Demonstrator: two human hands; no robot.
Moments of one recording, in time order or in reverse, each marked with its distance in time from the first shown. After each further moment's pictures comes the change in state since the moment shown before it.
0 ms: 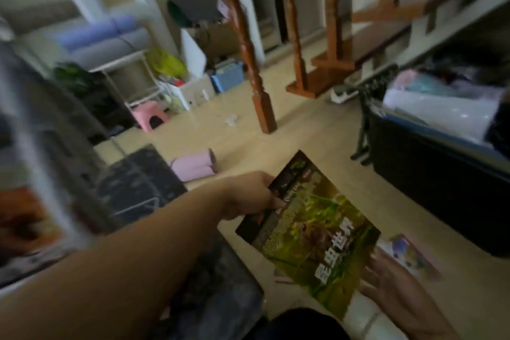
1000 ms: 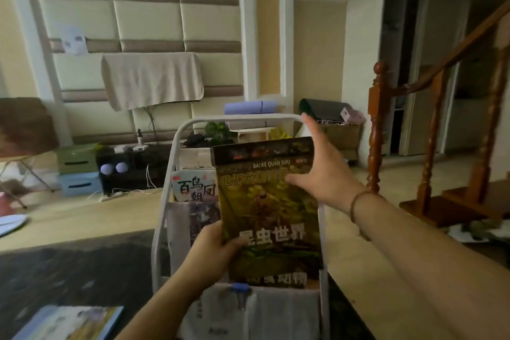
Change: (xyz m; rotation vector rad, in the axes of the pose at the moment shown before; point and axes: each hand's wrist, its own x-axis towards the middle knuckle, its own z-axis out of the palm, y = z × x) left_hand -0.303 -0.213 -0.126 -0.583 0.877 0.332; right_hand -0.181 0.021 0.501 -1.359 -0.697 -1.160
